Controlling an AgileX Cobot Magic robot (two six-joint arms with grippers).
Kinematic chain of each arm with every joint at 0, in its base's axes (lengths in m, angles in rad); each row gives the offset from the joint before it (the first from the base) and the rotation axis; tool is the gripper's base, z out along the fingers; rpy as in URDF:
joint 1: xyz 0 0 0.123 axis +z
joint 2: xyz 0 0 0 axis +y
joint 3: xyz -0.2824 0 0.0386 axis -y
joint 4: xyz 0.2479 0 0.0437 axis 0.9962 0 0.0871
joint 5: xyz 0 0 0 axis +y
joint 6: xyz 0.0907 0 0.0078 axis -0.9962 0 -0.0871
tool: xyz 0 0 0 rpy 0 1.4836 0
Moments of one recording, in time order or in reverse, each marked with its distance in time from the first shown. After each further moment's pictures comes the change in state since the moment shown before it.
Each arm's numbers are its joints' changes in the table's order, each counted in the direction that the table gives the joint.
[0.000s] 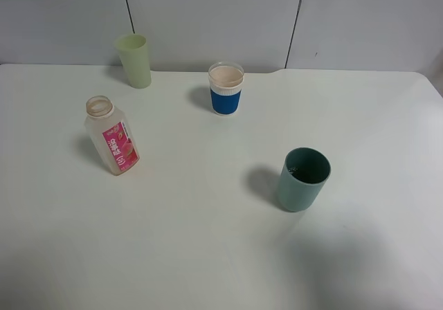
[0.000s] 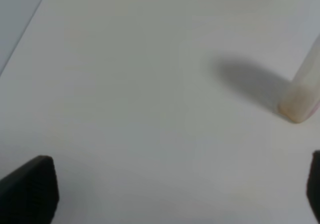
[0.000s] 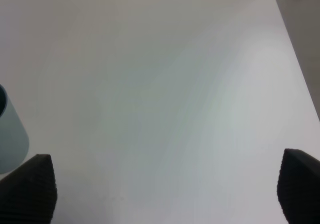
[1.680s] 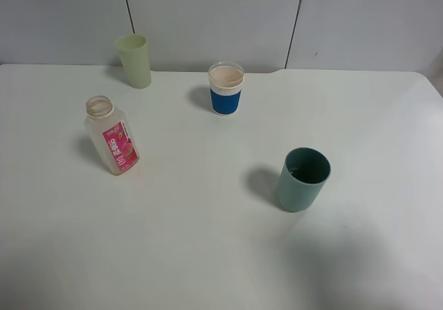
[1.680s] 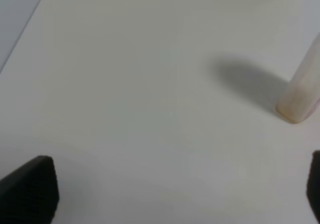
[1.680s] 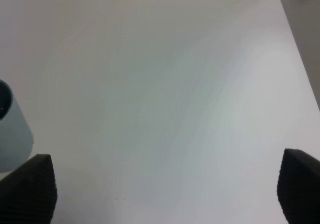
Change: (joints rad) left arm 0.000 0.000 0.000 -0.003 0.000 0.000; right arm 0.020 0.000 0.000 0.000 0.000 0.000
